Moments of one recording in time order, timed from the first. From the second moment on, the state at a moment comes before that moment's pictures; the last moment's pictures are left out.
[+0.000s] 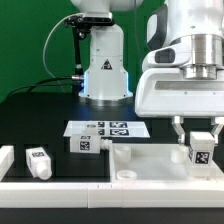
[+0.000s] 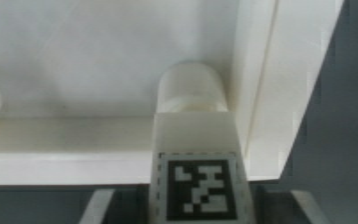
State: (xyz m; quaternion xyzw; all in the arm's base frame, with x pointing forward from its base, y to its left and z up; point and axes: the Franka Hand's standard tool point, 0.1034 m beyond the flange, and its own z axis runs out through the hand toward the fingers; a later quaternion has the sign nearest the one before) arm 0.626 0.113 0.076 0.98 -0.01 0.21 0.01
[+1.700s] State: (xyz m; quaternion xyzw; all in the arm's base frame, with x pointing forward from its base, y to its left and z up) arm 0.658 0.106 0.078 0.99 -0.17 0.01 0.00
